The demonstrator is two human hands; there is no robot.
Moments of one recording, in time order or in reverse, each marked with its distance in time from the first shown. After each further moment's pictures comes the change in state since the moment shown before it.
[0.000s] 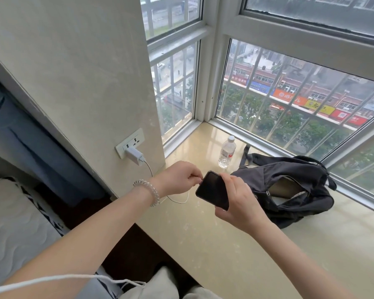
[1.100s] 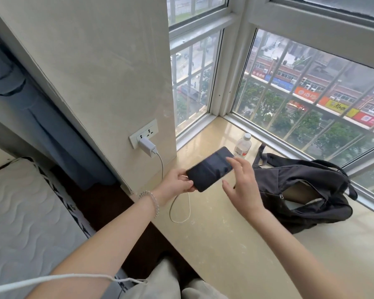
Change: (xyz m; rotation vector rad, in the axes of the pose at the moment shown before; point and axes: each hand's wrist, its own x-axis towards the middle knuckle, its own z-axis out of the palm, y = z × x) left_hand -0.003 -0.083 0.055 -1.002 0.171 -0.419; right_hand 0.044 0.011 0.038 0.254 0.231 0.121
